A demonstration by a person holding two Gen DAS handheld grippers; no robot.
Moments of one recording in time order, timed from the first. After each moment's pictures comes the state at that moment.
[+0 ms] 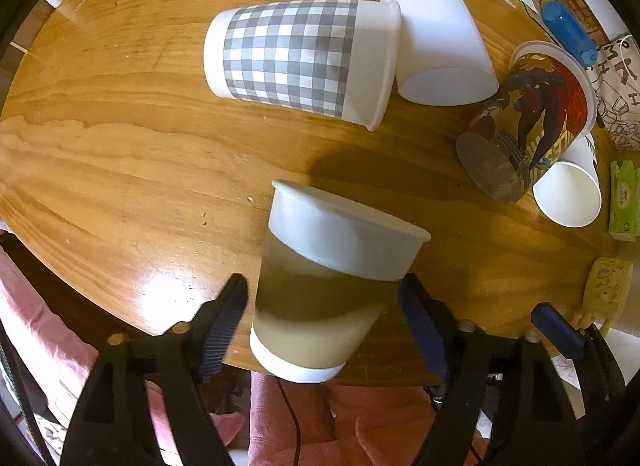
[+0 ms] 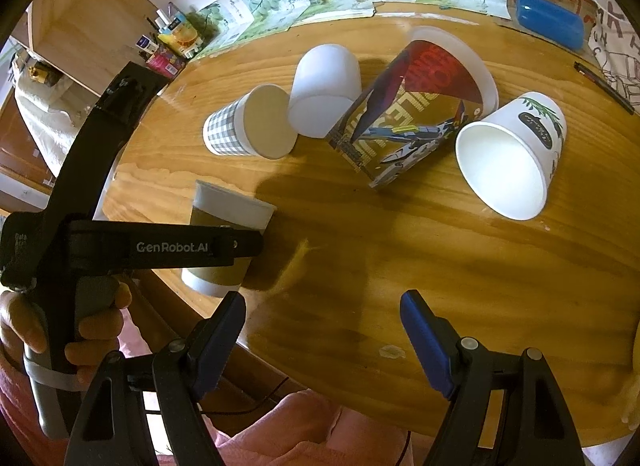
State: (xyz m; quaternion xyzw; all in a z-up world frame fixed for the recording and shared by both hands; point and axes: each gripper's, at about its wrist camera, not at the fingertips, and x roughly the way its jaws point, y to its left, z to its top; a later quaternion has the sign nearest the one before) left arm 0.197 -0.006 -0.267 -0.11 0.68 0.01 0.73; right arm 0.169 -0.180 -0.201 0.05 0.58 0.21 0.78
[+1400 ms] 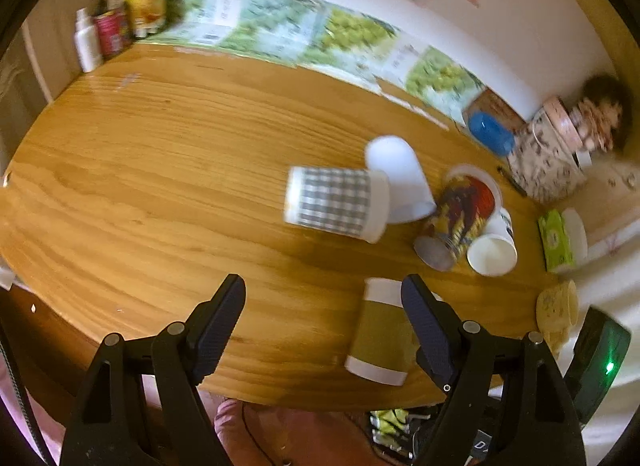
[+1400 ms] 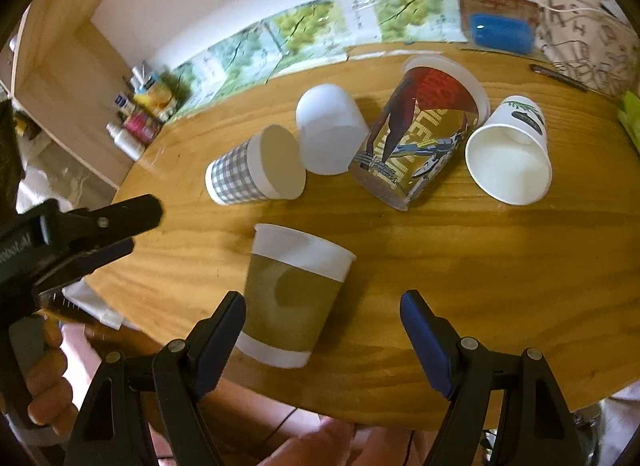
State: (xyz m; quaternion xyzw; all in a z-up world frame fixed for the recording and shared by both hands) left arm 0.160 0.076 -0.179 -0.15 0.47 -0.06 0.87; right arm 0.141 -0.136 -0.206 0.12 0.49 0.11 0.86
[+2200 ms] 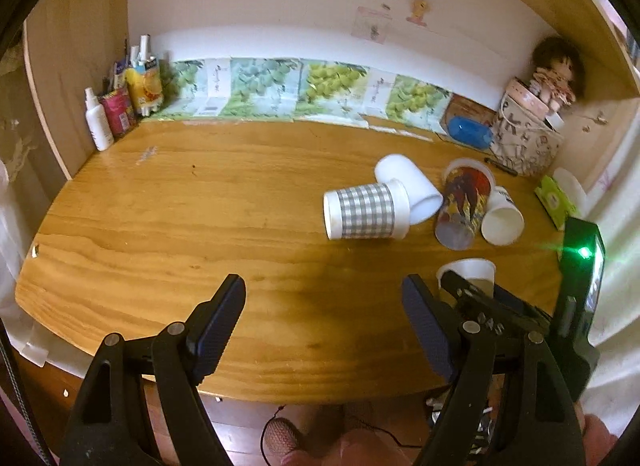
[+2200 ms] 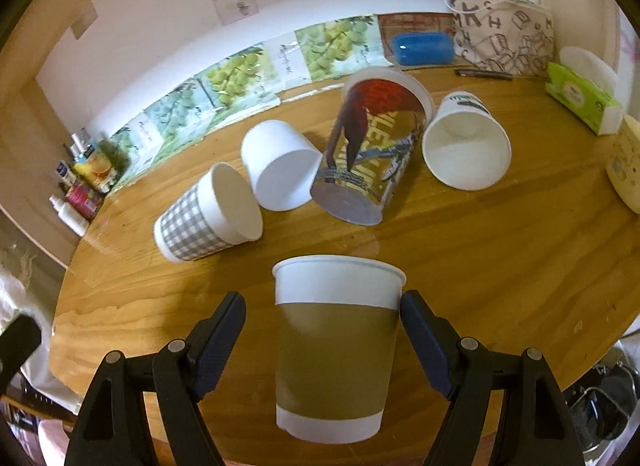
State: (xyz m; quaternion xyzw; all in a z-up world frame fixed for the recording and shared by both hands) left arm 0.108 0.111 -0.179 -0.04 0.38 -0.10 0.92; right arm 0.137 -0.112 -0.234 0.17 0.41 -0.05 0.90
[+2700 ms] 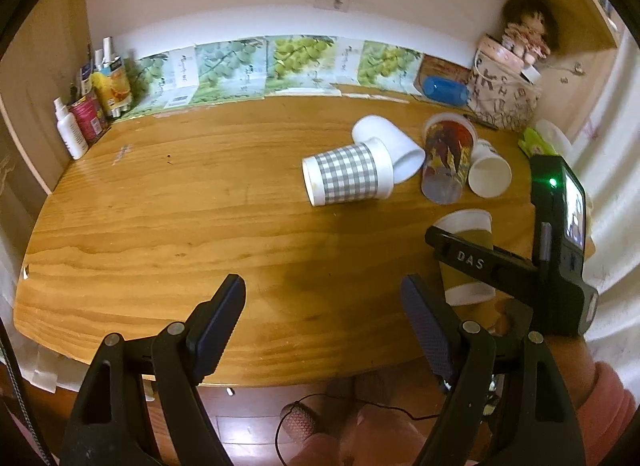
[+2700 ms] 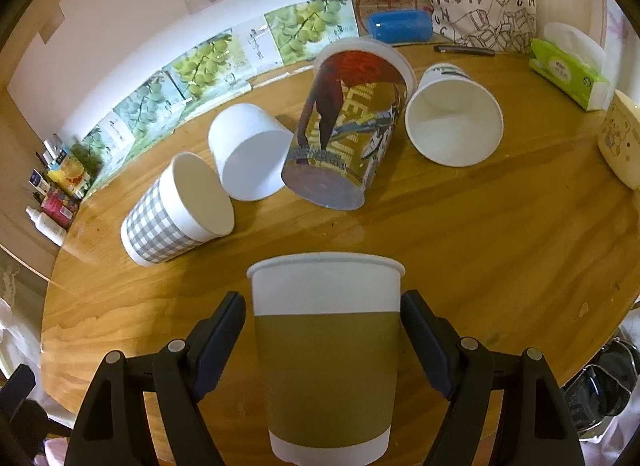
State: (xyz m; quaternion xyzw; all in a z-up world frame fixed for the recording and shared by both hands) left arm 0.103 0.104 -0.193 0.02 0.40 -0.15 0.90; right arm 0.148 -0.114 -0.249 0.18 0.44 -0.08 0.88
